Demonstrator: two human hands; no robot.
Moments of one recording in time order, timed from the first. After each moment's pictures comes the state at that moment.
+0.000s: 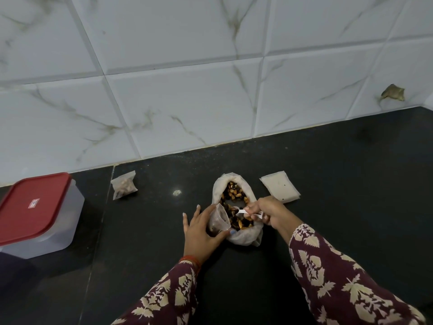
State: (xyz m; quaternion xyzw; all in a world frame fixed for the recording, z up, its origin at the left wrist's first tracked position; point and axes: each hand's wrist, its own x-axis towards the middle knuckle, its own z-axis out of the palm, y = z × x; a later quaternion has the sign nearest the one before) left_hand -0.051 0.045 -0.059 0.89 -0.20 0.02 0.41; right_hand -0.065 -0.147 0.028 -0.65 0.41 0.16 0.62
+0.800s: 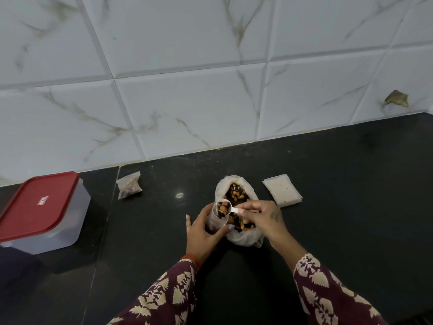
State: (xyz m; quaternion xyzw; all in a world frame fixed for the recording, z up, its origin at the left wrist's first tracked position) left_hand -0.055 0.044 -0.046 0.83 -0.18 -0.02 0.53; right_hand -0.106 -0.117 0.030 -0.79 0.19 -0.03 0.58
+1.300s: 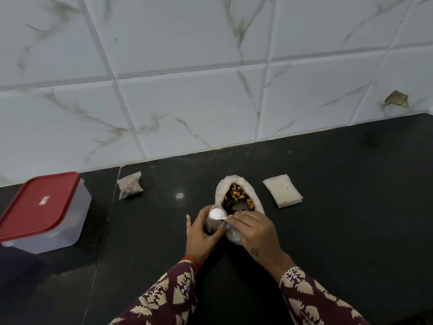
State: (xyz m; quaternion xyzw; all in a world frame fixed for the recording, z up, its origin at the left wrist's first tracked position) left_hand -0.057 0.047 -0.049 0.82 -0.16 -0.01 0.55; right_hand -0.112 -0.107 -0.026 -0.90 -0.15 -0.39 0.15
